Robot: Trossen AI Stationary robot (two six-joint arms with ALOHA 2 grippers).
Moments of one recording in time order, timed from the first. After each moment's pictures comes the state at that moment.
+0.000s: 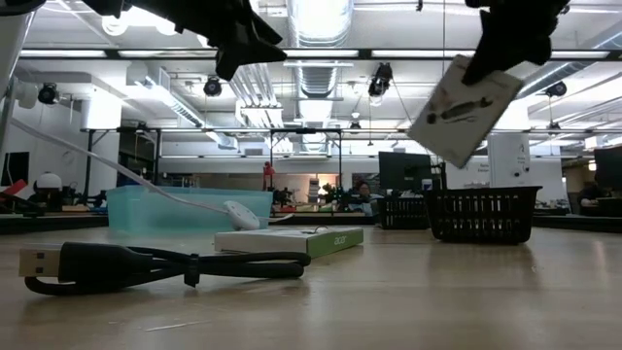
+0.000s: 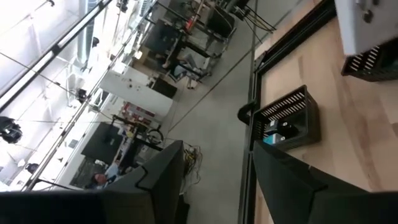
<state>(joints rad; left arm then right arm) -0.09 1.24 0.77 0.40 -0.71 0.92 0.37 1.17 0.97 -0.88 0.63 0.90</state>
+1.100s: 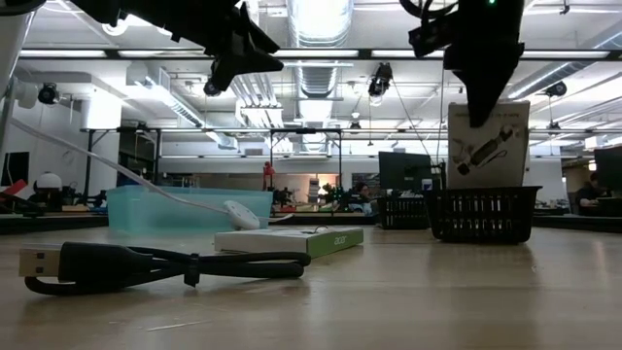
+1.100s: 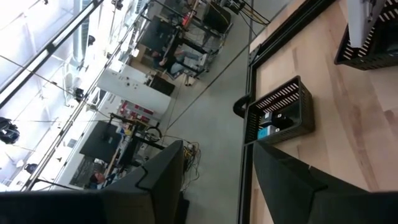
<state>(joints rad) -0.09 1.24 0.73 0.41 -0.71 0.92 0.25 1.67 1.35 -1.41 0.44 0.86</state>
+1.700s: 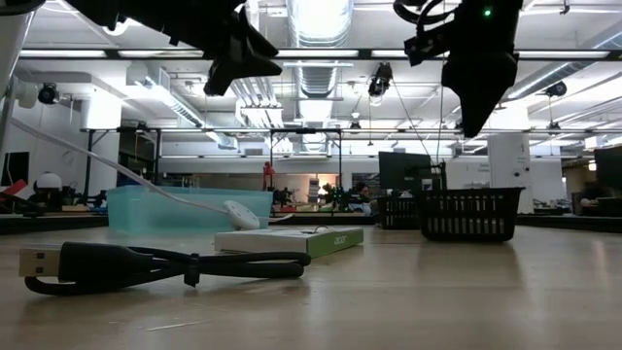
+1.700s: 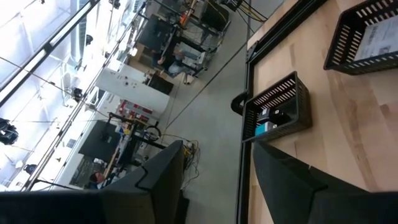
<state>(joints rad) -0.08 1.24 0.71 0.41 -0.71 0.92 0.25 1.72 1.35 -1.41 0.50 0.83</state>
